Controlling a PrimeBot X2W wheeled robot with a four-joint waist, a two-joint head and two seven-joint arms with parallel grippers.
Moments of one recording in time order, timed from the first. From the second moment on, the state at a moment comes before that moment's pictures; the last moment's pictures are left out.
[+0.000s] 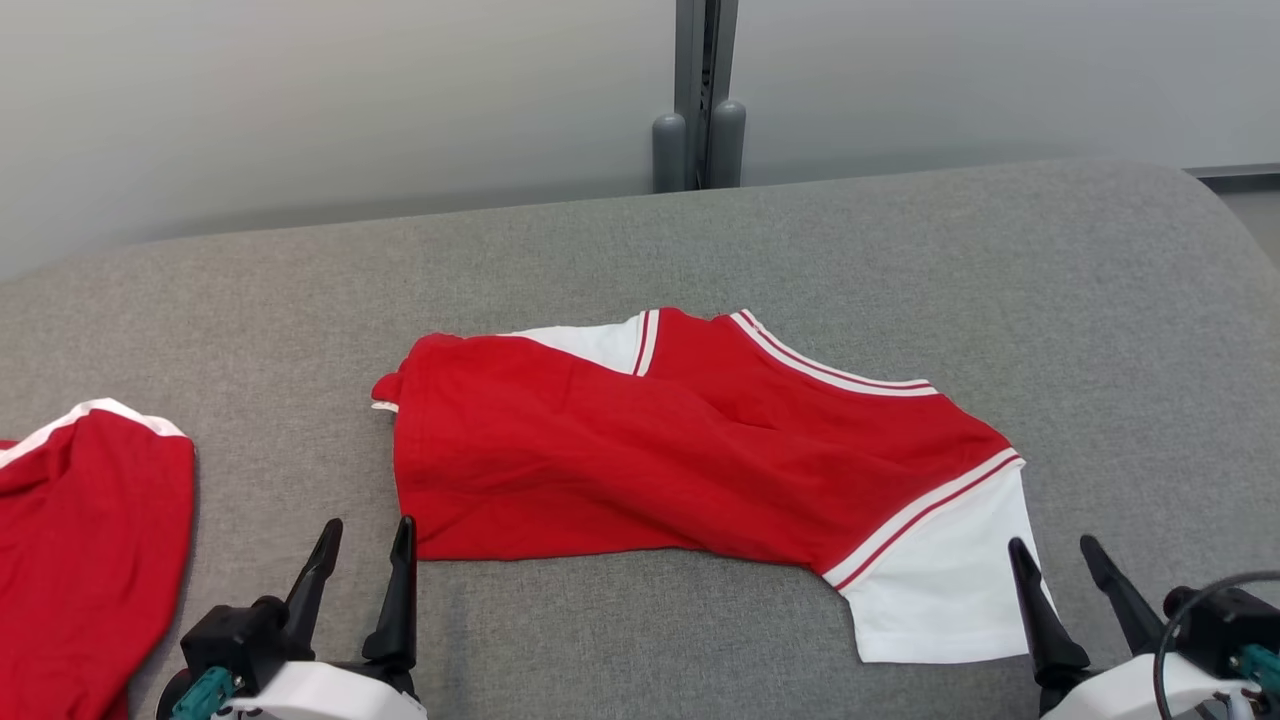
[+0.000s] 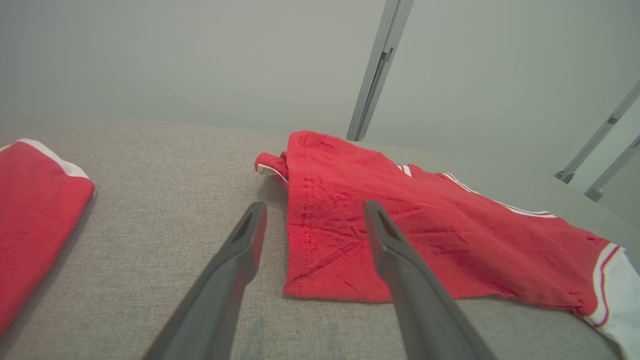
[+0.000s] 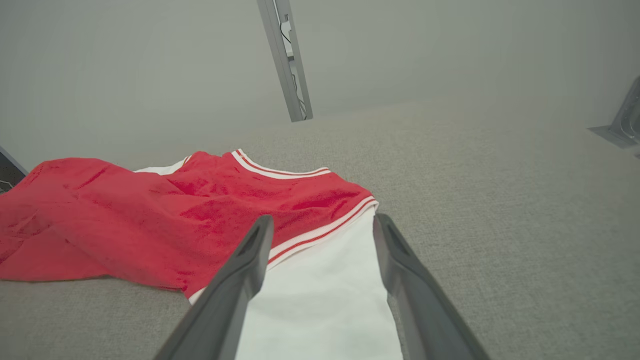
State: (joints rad) left arm 0.02 0.05 -0.05 0.23 -0.31 -0.09 -0.23; right arm 0.05 -0.10 0.03 0.17 0.31 0.13 -0.15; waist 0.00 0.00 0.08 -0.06
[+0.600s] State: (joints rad) left arm -0.05 0.12 -0.06 0.32 -0.34 -0.05 0.11; right arm 0.01 -0.10 -0.05 0.19 0.37 0.13 0.40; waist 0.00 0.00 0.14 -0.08
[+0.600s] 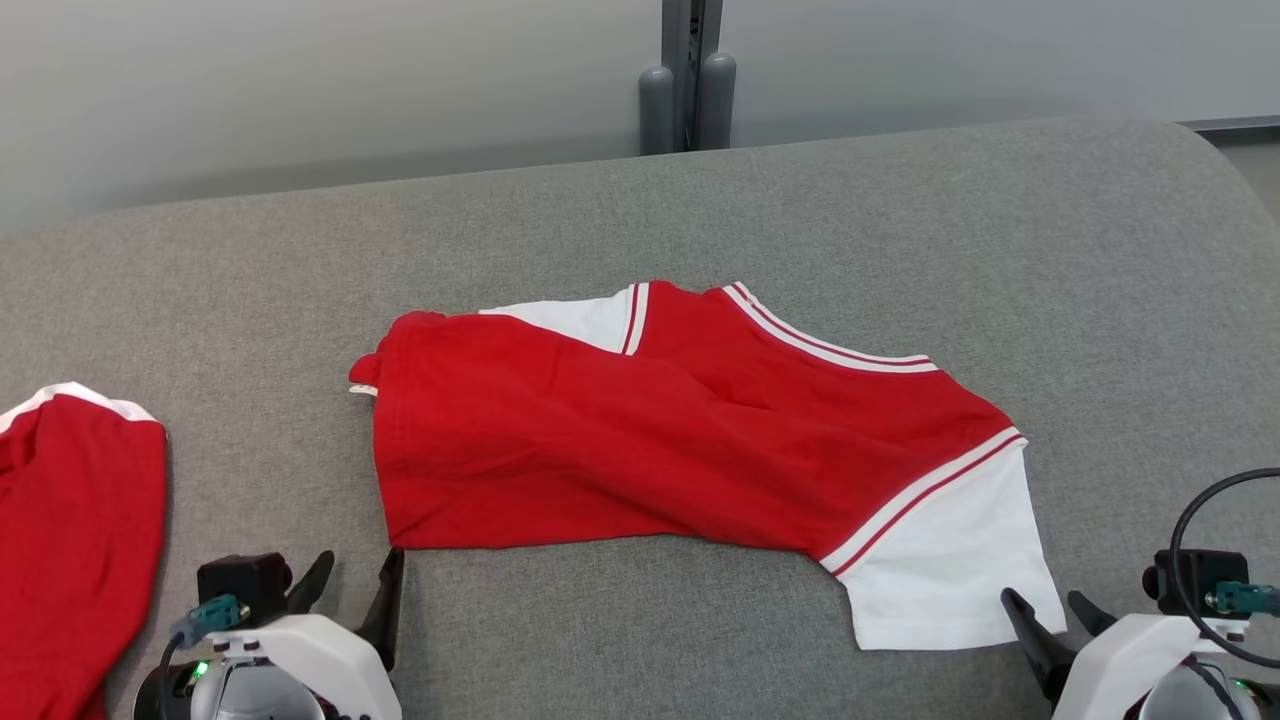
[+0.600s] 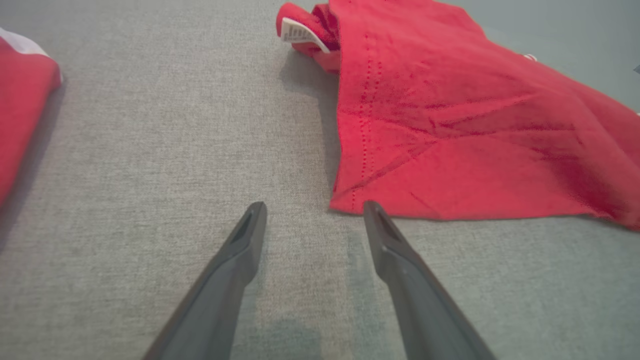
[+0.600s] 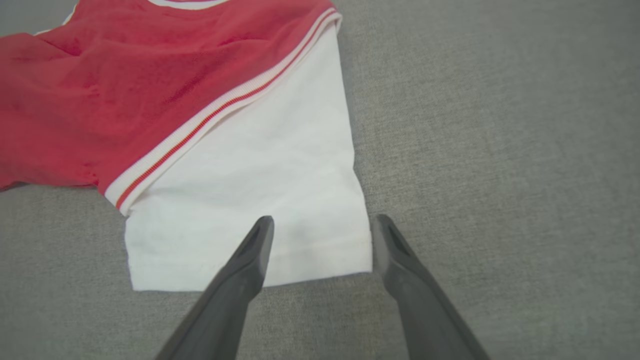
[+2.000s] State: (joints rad) left arm -0.22 0.14 -0.16 0.49 -0.35 -0.09 0.15; right arm -0.05 -0.05 -0.11 0.26 0.40 0.13 0.46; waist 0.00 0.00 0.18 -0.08
